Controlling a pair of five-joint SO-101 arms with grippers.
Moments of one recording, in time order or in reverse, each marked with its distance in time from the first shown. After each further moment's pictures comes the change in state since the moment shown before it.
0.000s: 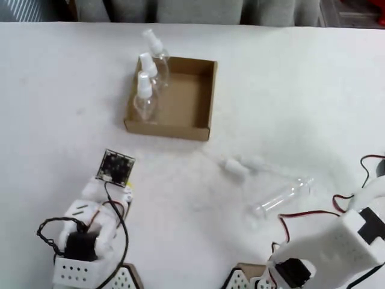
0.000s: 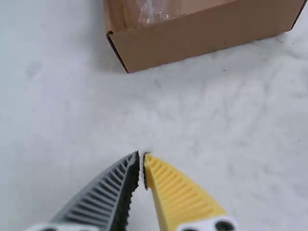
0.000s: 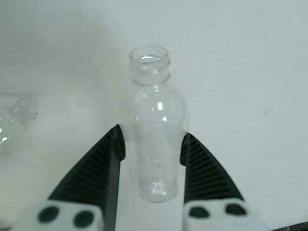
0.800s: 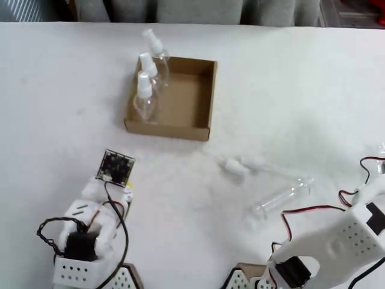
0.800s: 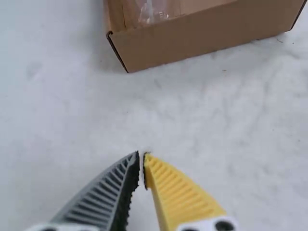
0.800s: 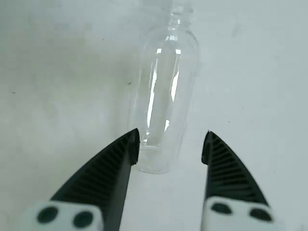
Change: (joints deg) left arm 0.0 0.0 0.0 0.0 0.0; right arm 0.1 5.4 1.0 -12.2 9.8
